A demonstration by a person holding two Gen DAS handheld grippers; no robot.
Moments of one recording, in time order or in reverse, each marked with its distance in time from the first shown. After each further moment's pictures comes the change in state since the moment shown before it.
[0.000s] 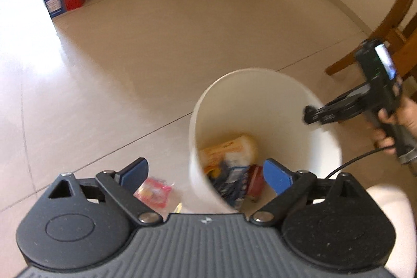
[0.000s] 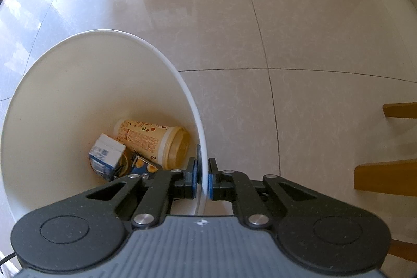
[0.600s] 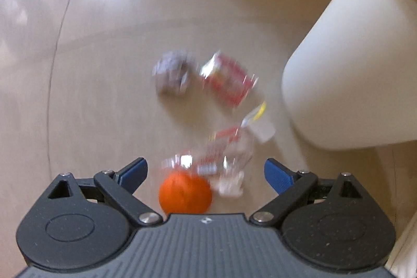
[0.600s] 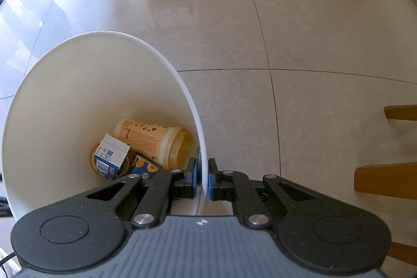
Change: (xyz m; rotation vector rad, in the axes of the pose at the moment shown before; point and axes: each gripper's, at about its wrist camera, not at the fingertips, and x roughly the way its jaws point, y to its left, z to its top) left arm 0.115 0.090 -0.186 -0.364 0.185 0.152; right arm 0.001 -0.001 -0.001 -0.007 0.005 0.006
